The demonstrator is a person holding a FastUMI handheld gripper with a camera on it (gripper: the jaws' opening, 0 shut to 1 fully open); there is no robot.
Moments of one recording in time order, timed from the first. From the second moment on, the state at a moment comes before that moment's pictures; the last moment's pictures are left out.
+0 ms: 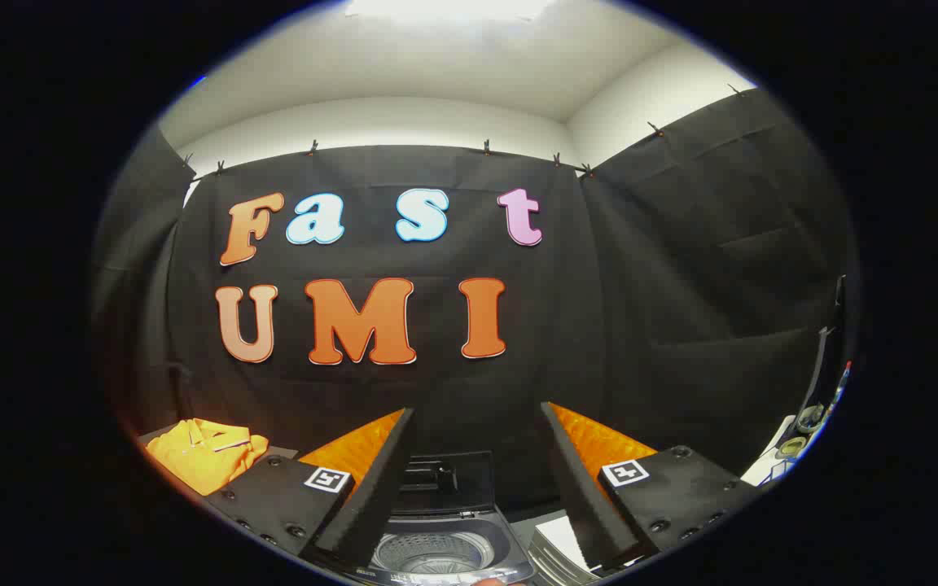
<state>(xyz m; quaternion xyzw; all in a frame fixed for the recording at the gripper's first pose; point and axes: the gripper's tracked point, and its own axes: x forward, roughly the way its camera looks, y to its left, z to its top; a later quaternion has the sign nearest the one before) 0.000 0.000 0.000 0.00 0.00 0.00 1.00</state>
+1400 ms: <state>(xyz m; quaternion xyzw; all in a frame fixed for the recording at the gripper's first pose) -0.006 0.022 -0.003 0.01 0.00 -0.01 1.00</state>
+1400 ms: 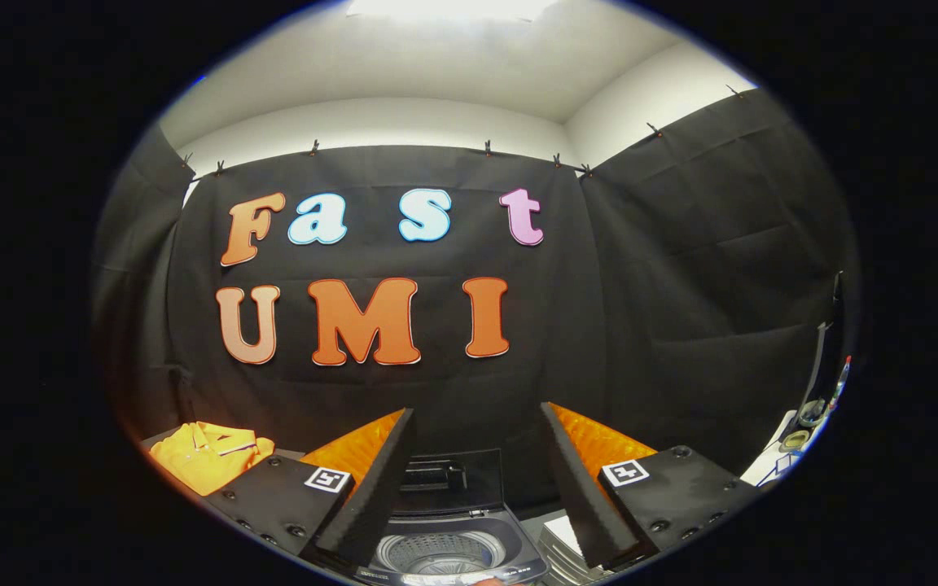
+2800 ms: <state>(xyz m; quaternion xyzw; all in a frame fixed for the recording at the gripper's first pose) -0.020 0.432 -0.038 0.06 0.06 0.23 0.97</state>
